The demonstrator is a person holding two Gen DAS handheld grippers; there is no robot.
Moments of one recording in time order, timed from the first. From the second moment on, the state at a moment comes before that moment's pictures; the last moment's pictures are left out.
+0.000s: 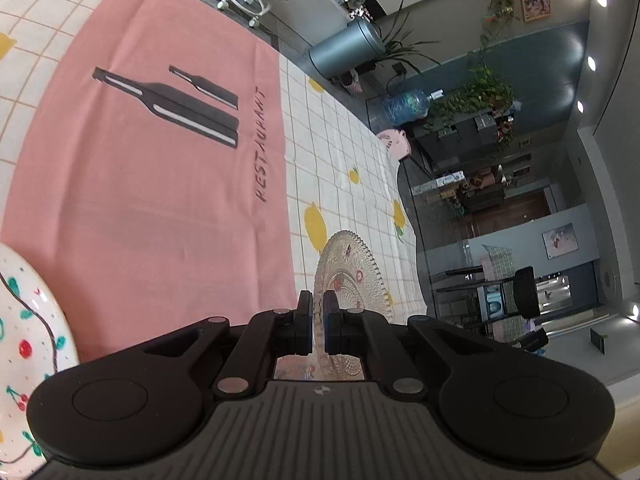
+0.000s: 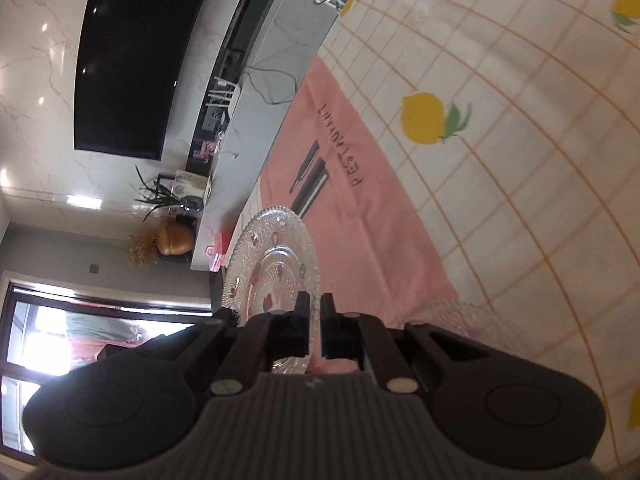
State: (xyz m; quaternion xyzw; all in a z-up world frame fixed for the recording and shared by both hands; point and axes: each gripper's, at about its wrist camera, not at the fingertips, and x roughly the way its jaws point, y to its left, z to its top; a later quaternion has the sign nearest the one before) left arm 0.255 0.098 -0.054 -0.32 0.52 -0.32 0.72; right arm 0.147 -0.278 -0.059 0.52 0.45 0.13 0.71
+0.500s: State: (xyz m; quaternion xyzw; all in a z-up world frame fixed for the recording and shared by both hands) left arm 0.228 0.050 -0.070 -0.24 0.58 -0.33 0.71; right arm 0.061 -0.301 -0.081 0.56 0.43 0.06 0.70
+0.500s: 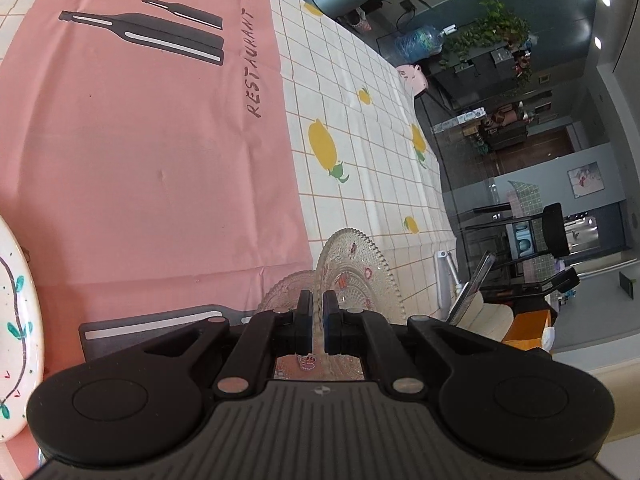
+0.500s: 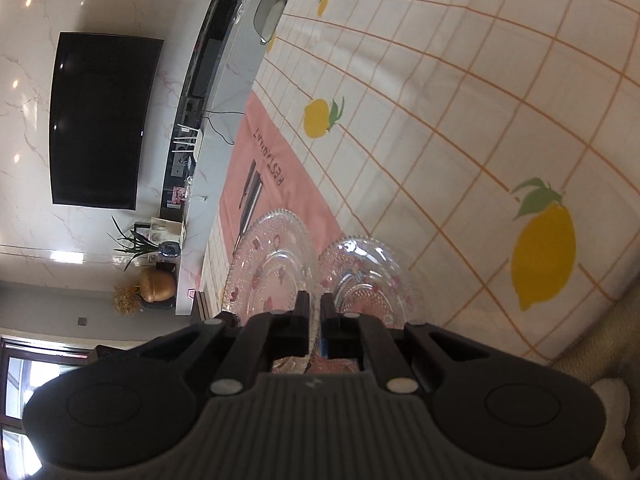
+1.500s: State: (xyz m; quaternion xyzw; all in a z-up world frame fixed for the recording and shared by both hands) left arm 0.235 0.014 -0.102 -0.13 0.65 -0.33 0.68; right arm 0.019 -0.279 -0.101 0.54 0.47 0.01 0.70
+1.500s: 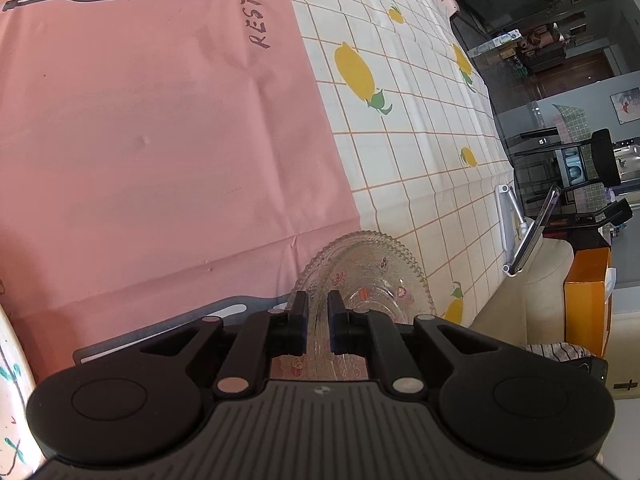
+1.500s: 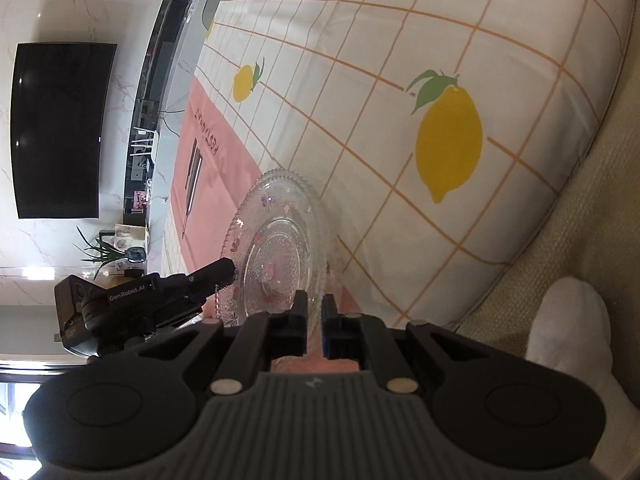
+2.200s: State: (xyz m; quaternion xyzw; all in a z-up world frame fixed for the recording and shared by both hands) left arm 0.232 0.008 -0.097 -0.11 0.64 -0.33 0.69; right arm 0.030 -0.265 -0.061 0.41 0.49 -0.01 0.77
